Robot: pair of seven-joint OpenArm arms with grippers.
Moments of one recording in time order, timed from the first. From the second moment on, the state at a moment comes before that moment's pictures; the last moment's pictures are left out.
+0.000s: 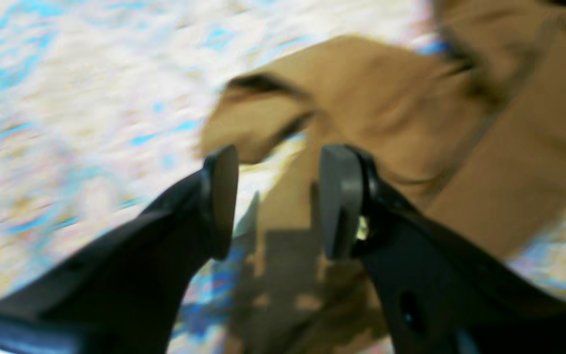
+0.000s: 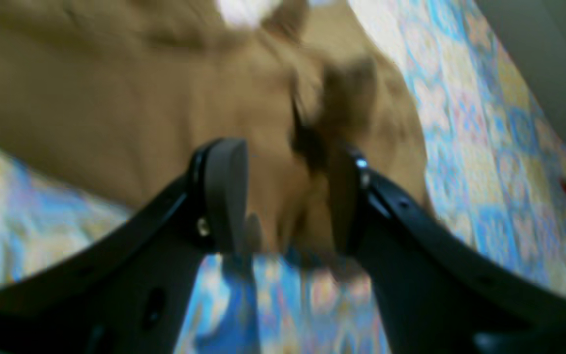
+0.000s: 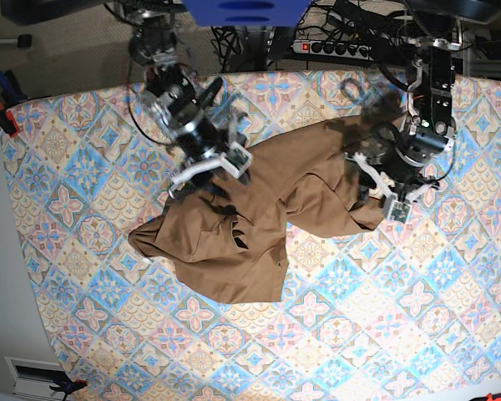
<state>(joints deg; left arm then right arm) 11.9 -21.1 -4.4 112.3 -23.4 -7.4 50.1 -15.1 2.1 -13.3 109.2 -32.9 27.3 -17.1</state>
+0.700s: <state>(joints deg) 12.5 -19.0 -6.9 112.3 -22.3 -7.2 50.4 -0.4 2.0 -12.9 105.4 -35.8 33.0 -23.4</state>
